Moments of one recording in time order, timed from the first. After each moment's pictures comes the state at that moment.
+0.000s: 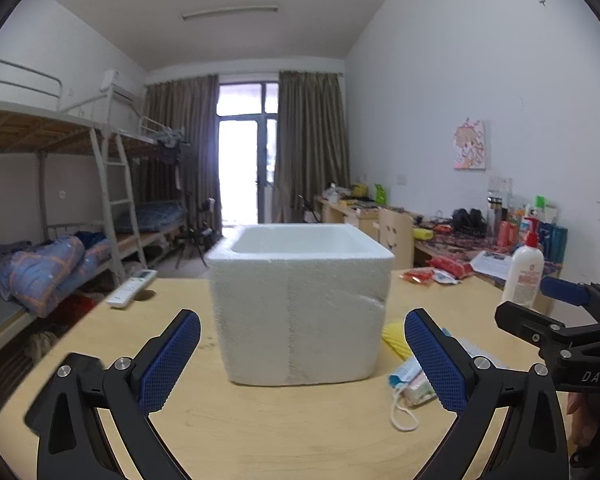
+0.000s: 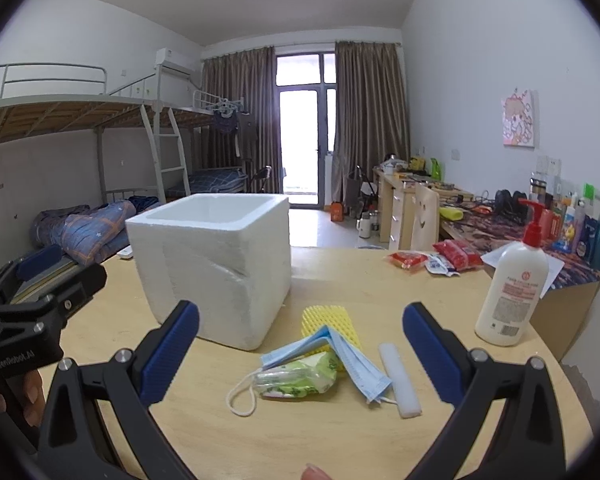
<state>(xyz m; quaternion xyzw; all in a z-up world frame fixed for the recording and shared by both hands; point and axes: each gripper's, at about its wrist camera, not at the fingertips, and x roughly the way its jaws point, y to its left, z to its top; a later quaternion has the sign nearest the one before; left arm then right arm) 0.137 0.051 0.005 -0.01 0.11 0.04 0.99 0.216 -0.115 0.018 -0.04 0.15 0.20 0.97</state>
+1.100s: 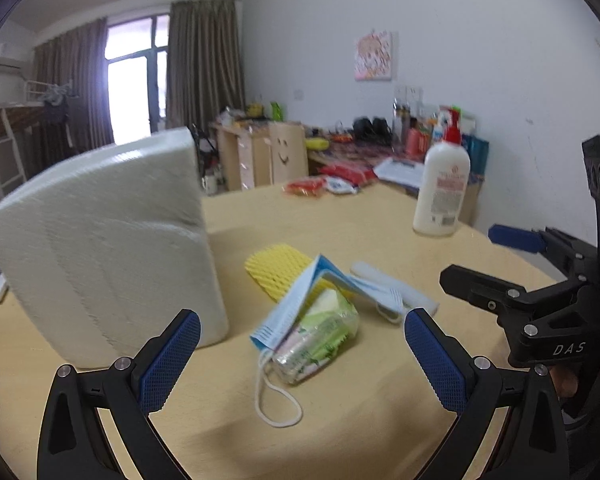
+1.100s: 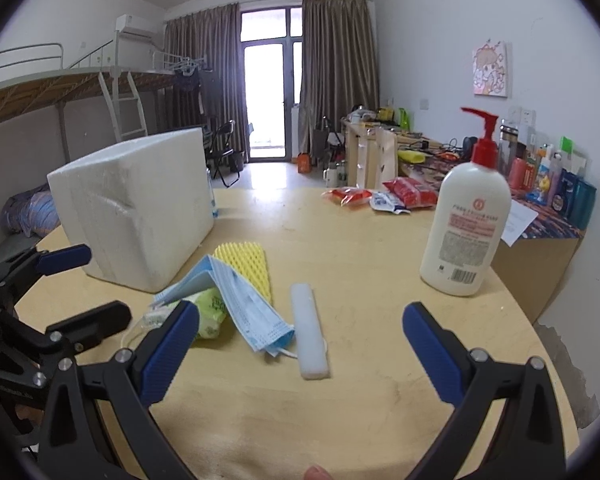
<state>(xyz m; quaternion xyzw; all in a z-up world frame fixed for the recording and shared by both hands) 0.218 -0.035 -0.038 0.04 0.26 -0.14 0.95 0.250 -0.180 -0.016 -0.04 0.24 0.15 0.96</state>
